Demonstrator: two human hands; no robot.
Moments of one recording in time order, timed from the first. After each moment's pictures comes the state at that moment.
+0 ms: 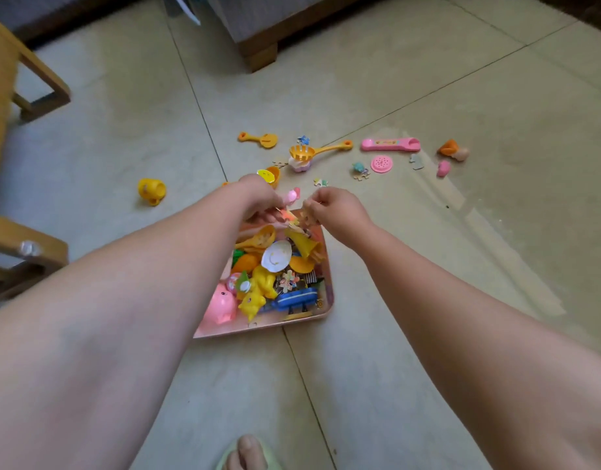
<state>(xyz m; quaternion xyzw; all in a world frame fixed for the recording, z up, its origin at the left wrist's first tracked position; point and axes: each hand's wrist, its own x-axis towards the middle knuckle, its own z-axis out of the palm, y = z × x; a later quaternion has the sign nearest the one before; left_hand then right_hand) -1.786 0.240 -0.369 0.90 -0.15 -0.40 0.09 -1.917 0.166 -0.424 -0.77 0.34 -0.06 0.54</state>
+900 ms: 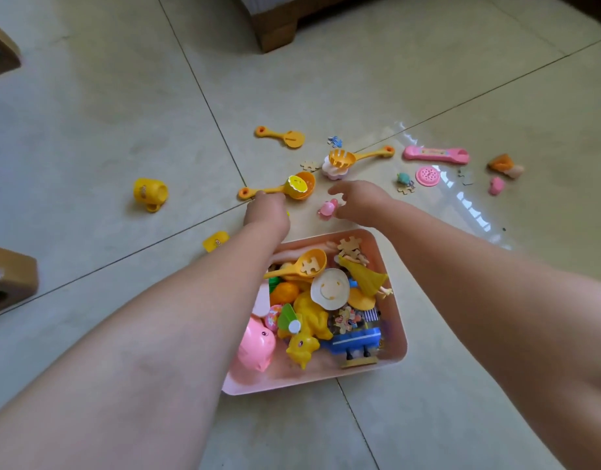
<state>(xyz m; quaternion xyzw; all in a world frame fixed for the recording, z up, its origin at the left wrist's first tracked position) -1.680 0.267 -0.467 0.93 -0.30 -0.21 -0.01 -1.797 0.134 -0.452 -0.89 0.33 0.15 0.28</state>
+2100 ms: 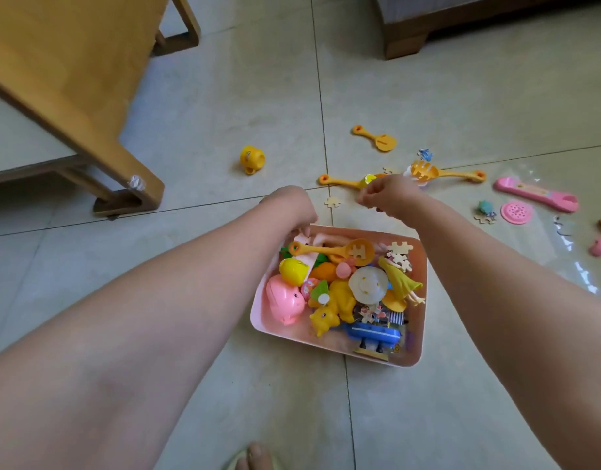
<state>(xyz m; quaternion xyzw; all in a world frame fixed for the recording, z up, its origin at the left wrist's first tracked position) -1.717 0.330 -0.362 0.92 -0.14 -0.35 -0.08 -1.770 0.162 -0.430 -0.83 0.25 0.10 0.48</state>
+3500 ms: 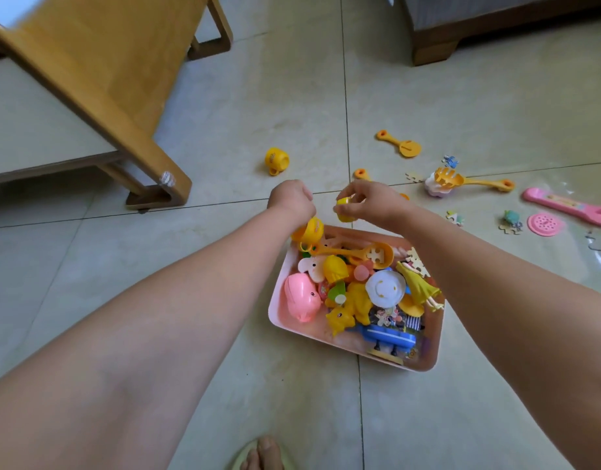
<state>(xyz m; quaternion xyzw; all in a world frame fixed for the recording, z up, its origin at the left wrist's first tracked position) -1.701 0.367 -0.377 0.97 -0.04 -0.17 0.18 -1.752 0.209 -0.427 -0.87 0.09 0.09 0.48</state>
